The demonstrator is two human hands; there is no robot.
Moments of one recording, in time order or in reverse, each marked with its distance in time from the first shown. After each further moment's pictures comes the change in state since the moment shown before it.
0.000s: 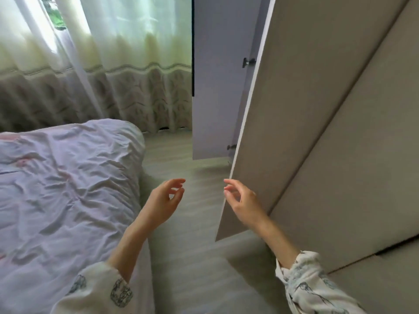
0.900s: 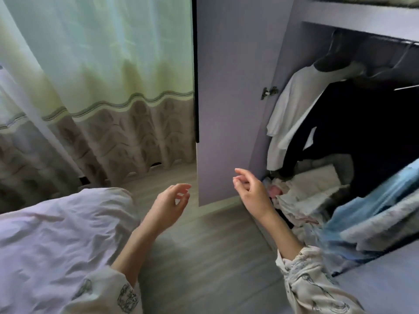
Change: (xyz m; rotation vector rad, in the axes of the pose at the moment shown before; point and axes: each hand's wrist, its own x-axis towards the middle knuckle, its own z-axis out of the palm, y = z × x) left_hand 0.479 -0.114 -0.064 0.079 -0.159 0.097; right_hand 0.486 -0.020 0.059 0.166 0.250 0.116
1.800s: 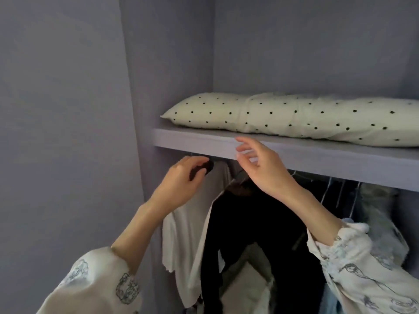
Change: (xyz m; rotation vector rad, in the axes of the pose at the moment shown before) left_hand 0.456 0.362 0.096 -0.199 -0.158 0.970; right_hand 0.287 -0.099 -0.350 -0.515 0.681 -0.251
